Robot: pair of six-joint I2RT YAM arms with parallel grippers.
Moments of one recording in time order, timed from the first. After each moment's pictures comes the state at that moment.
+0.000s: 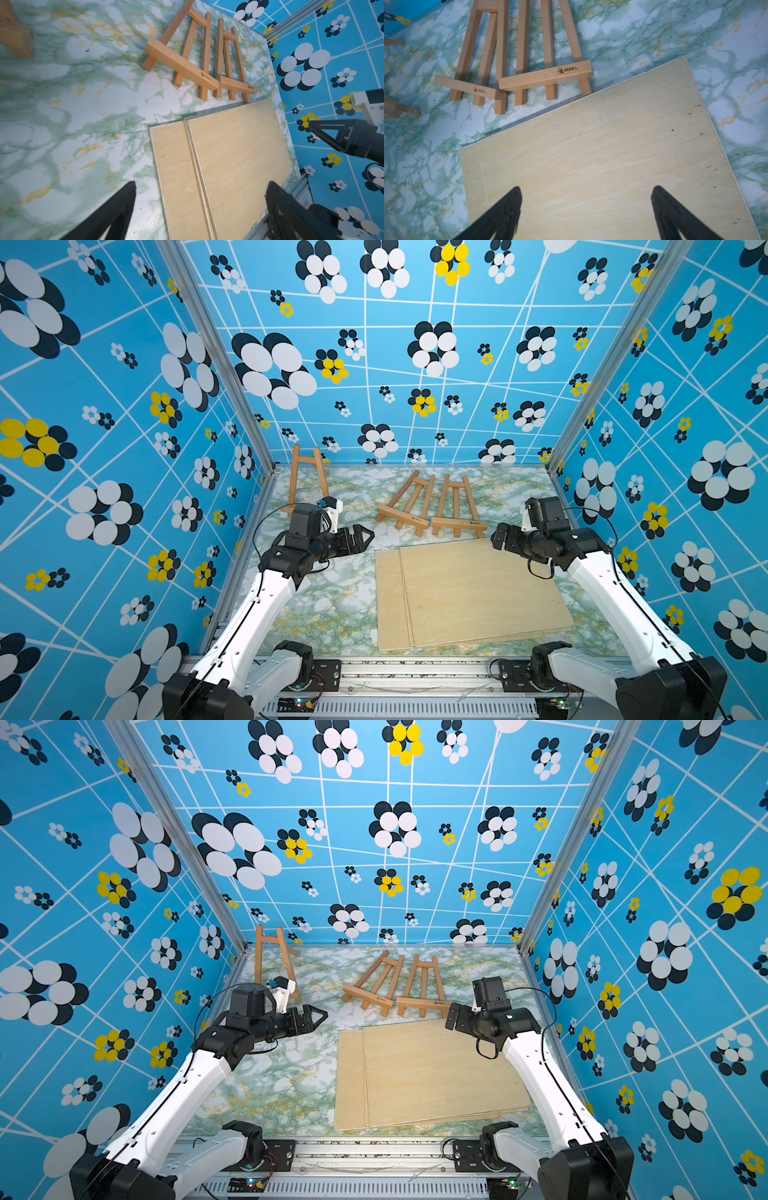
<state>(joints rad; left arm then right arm) -0.24 1.02 0.85 -0.53 0.49 -0.50 0.18 1.16 1.05 -0.89 0.01 0.43</state>
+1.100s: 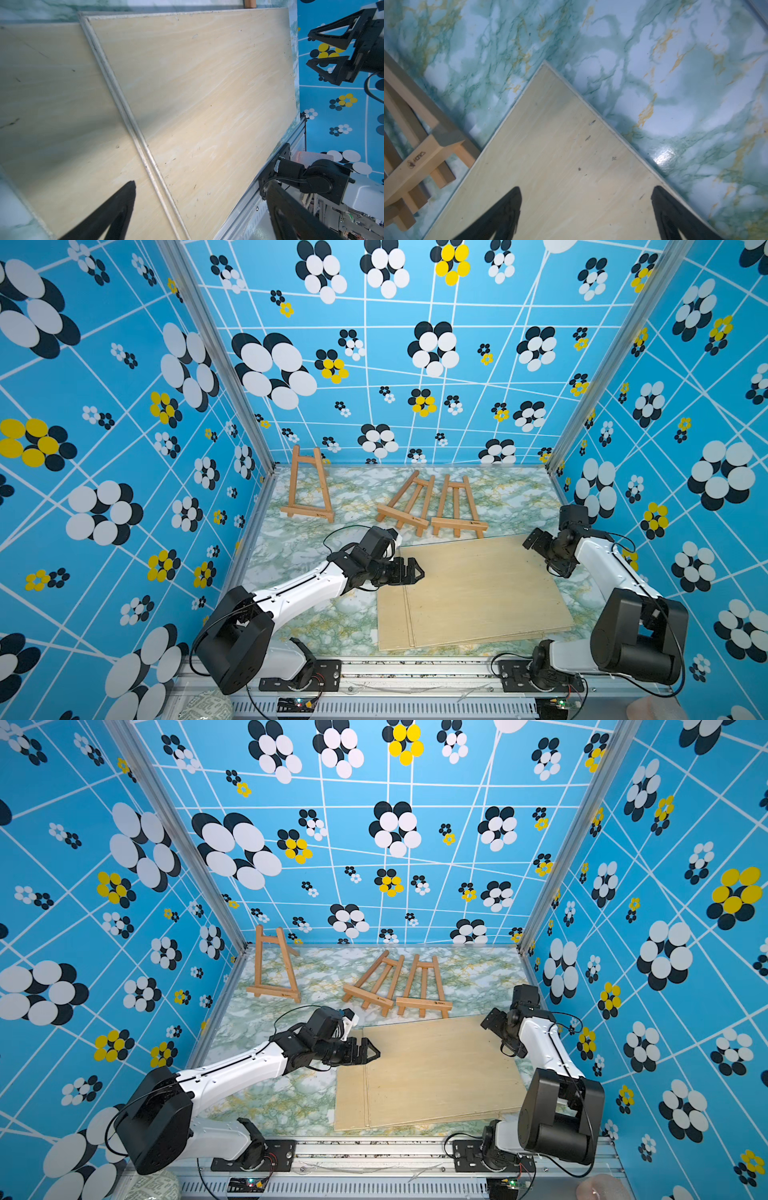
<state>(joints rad) -0.70 1.38 0.80 -0.26 0.41 -0.72 -0.26 1.42 0.92 -0.69 -0.02 0.47</state>
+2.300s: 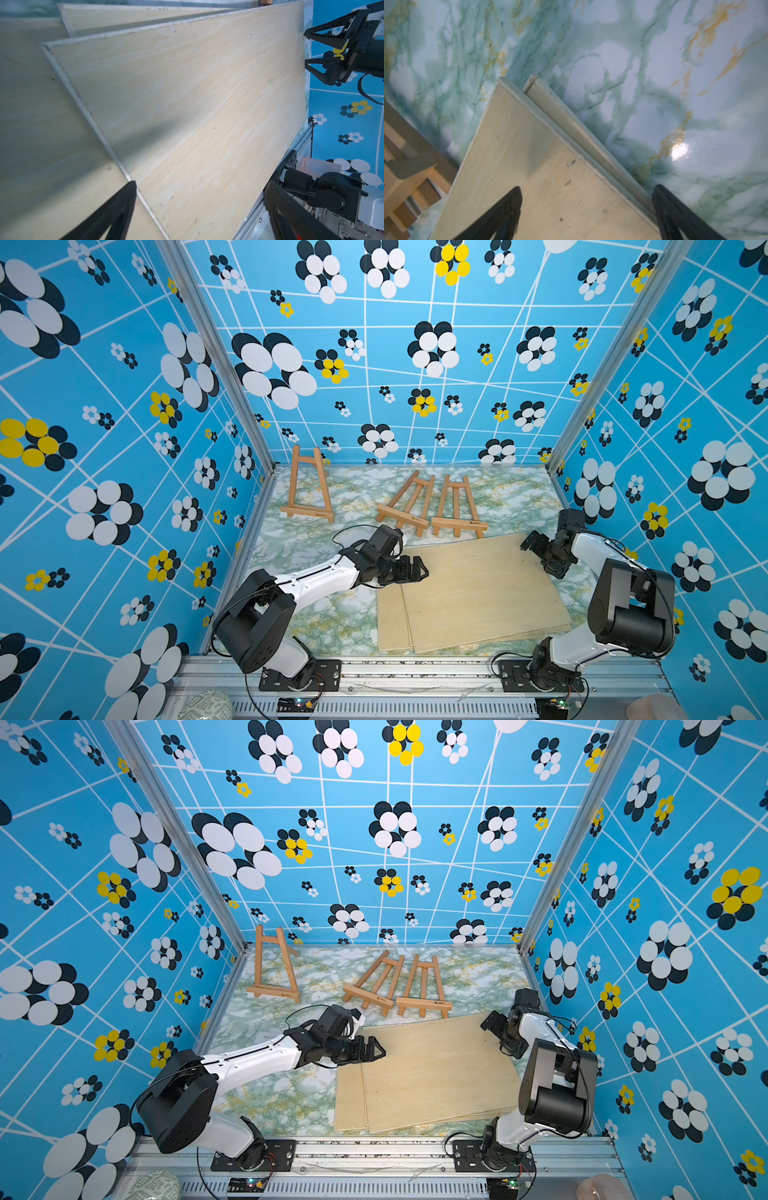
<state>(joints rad) -0.72 1.50 0.82 -0.22 0.39 -0.74 -0.28 1.57 0.90 -0.57 -0.12 0.46</state>
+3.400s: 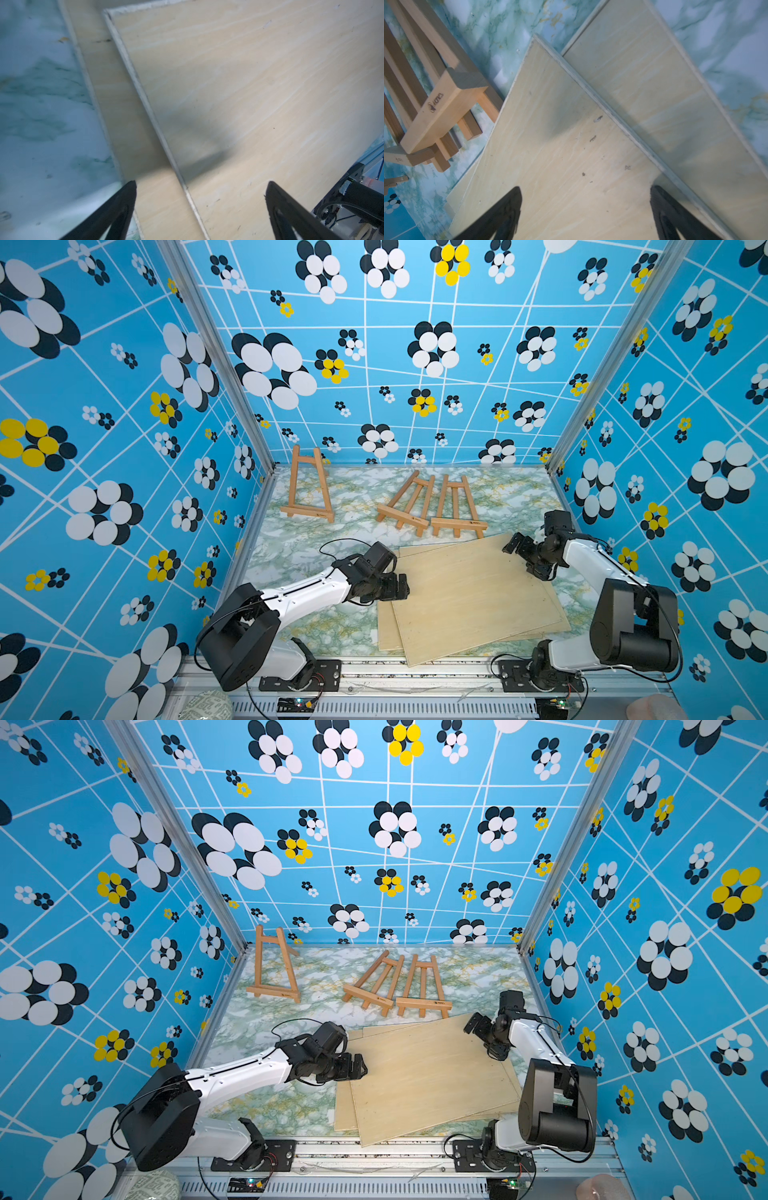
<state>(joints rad) -0.76 1.41 0.72 -0.41 0.21 -0.78 -0.16 1.45 0.84 -0.63 -0.25 0.48</state>
